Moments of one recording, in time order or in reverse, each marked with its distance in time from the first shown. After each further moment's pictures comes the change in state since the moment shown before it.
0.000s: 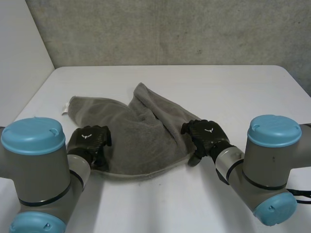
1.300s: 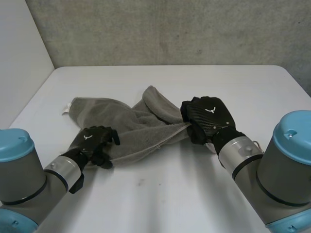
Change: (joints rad) left arm 0.250 -0.011 -0.189 0.268 0.494 -0.002; right arm 0.052 -0.259 0.093 -0.076 0.026 -0.053; left_hand 0.013 0.017 0.016 0.015 0.015; right_hand 0.898 0.882 0.863 0.893 0.933
